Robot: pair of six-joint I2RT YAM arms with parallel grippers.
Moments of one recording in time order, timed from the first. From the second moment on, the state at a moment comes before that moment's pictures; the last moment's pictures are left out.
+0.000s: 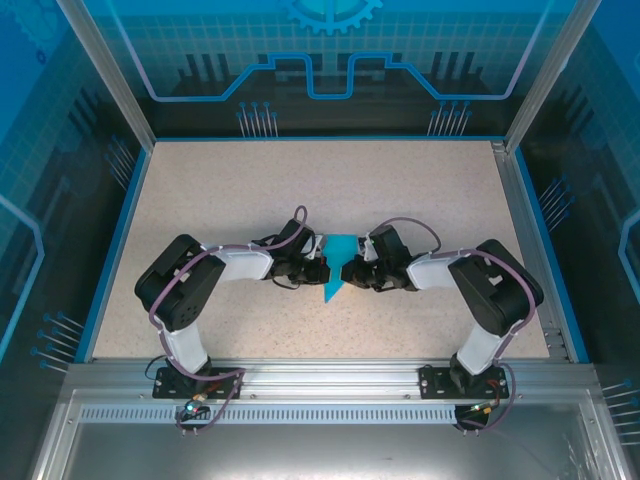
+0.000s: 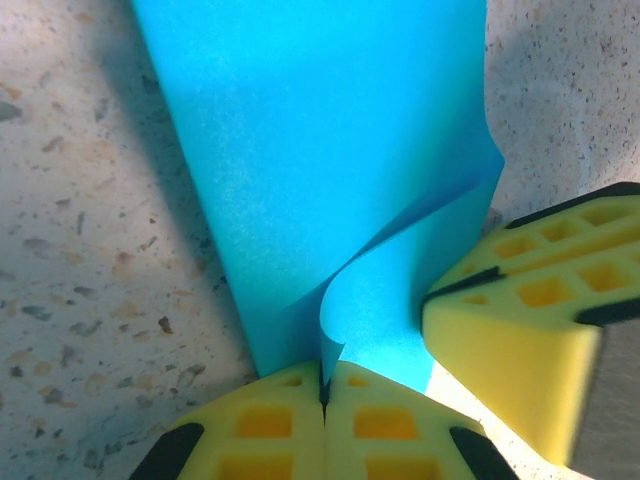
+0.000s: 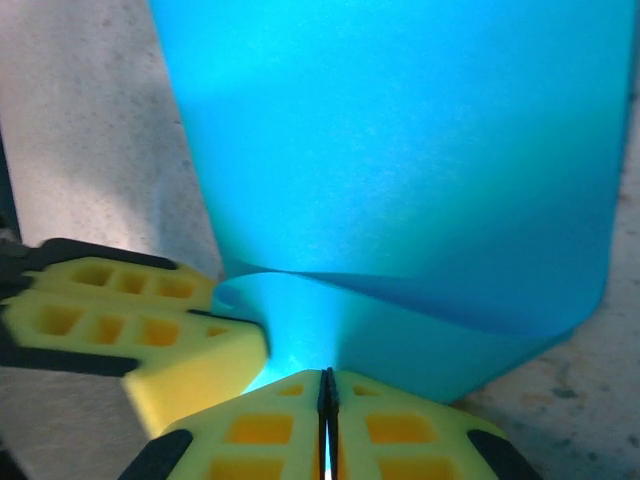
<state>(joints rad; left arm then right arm) -0.59 1.80 0.87 -0.08 0.42 -0.58 0.54 1.72 0.67 0.16 -0.49 0.83</state>
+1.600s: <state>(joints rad) -0.59 1.80 0.88 -0.10 0.42 -0.56 0.40 1.73 0.75 0.06 -0.55 0.74</state>
